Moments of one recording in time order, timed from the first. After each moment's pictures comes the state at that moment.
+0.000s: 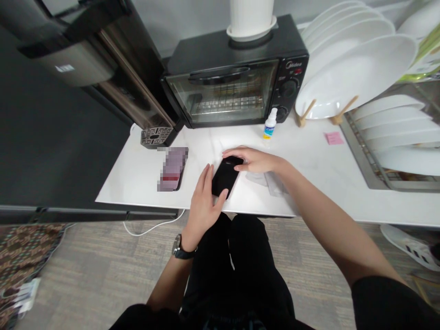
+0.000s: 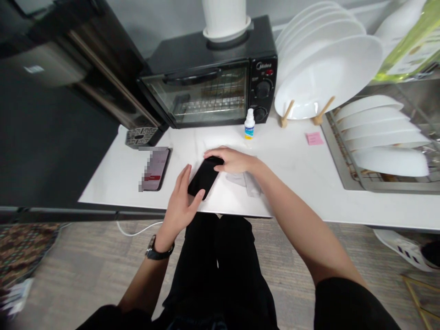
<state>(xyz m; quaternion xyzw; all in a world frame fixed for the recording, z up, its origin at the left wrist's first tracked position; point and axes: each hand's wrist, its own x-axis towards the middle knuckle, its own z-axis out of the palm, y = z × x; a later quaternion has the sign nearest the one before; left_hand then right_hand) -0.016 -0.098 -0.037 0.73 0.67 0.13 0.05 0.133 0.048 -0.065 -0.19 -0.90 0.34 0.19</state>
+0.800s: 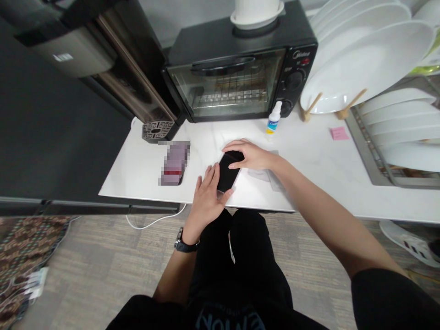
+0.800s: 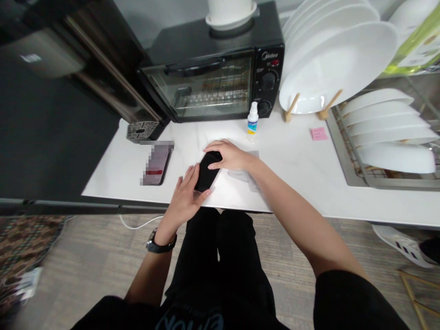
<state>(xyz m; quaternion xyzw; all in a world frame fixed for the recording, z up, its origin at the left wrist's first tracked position) -0.020 -0.100 -0.049 0.73 0.67 0.10 0.07 0.120 0.047 -0.072 -0.21 -0.91 0.29 0.21</state>
